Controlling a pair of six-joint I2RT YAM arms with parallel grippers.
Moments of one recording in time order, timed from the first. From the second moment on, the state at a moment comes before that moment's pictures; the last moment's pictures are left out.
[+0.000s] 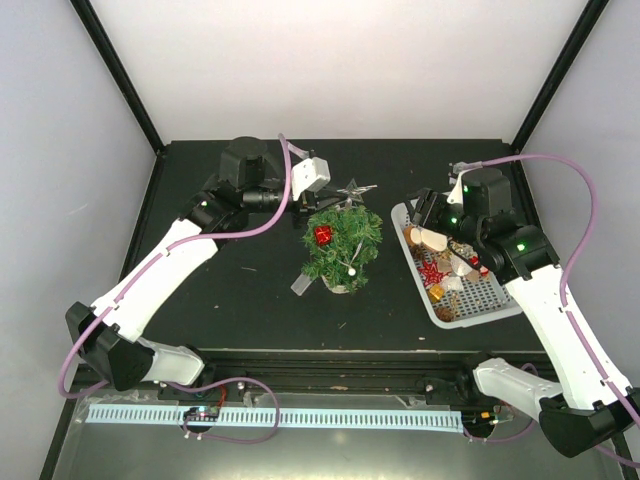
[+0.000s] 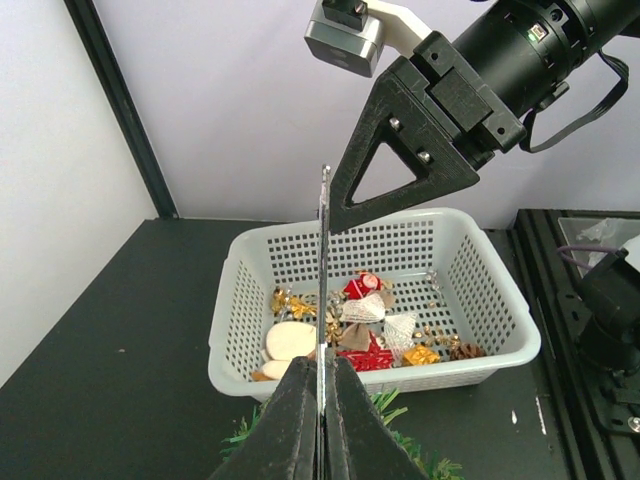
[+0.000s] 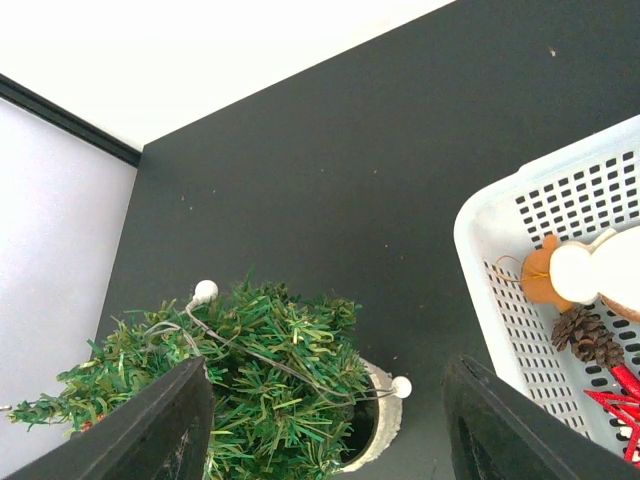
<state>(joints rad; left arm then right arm) -0.58 1.35 1.40 -0.35 0.76 0.31 0.39 1.05 1.26 -0.79 -0.10 0.64</state>
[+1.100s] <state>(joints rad) -0.57 1.35 1.31 -0.31 0.76 0.30 0.39 1.05 1.26 -0.78 -0.12 0.65</state>
